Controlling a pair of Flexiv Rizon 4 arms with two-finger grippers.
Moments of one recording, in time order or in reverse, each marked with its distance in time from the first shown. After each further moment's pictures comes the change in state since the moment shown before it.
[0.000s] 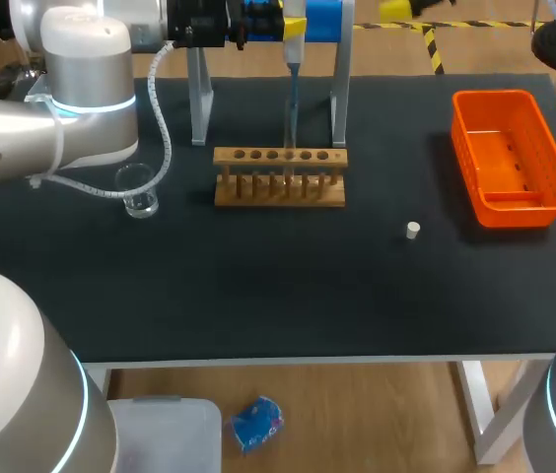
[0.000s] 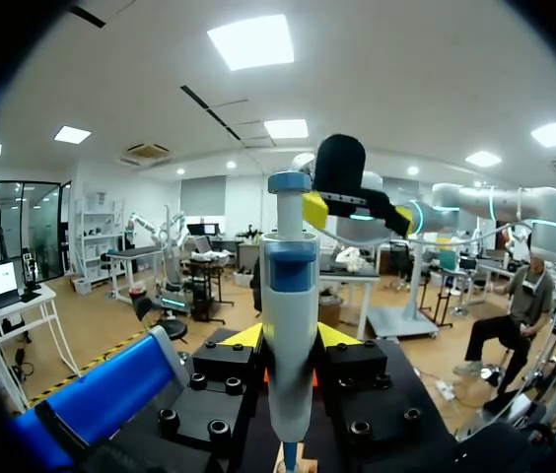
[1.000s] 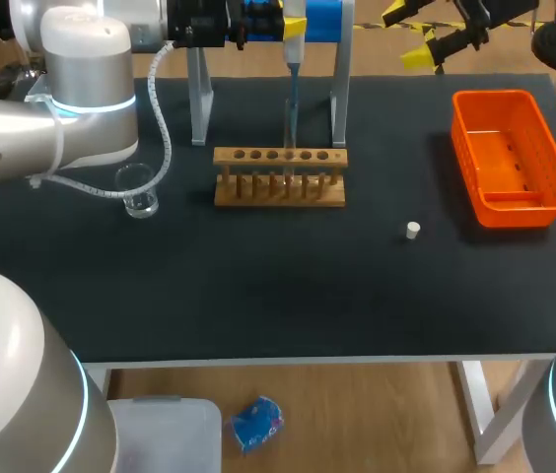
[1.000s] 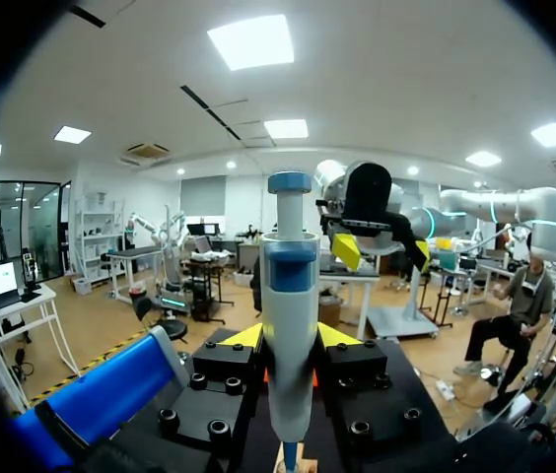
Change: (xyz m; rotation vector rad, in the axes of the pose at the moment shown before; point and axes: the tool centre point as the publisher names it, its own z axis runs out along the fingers) left arm 0.000 0.000 0.000 0.000 0.000 0.000; right arm 0.042 -0.039 -0.006 0.096 -0.061 0.054
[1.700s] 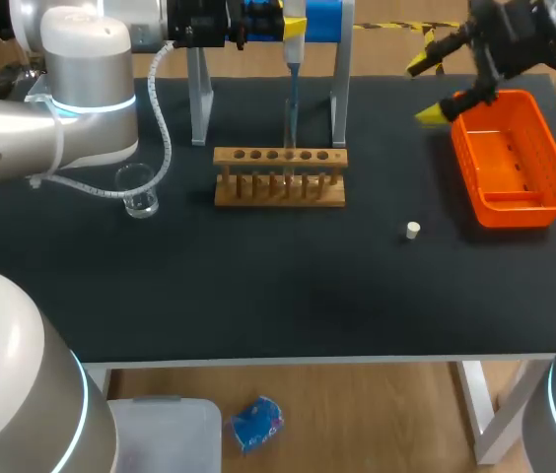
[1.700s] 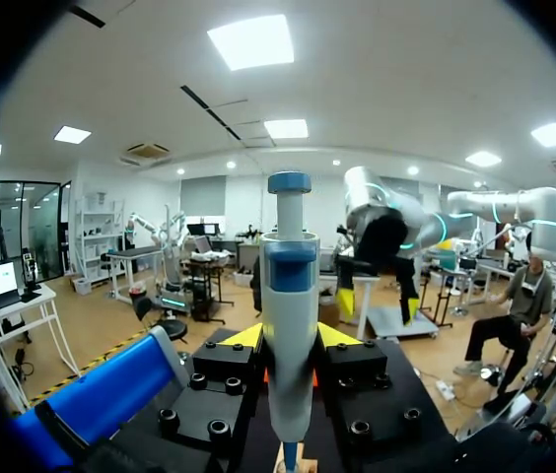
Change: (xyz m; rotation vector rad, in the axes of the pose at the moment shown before) left arm 0.000 0.000 0.000 0.000 0.000 0.000; right arm 0.016 -0.093 0.005 0.245 -0.174 -0.011
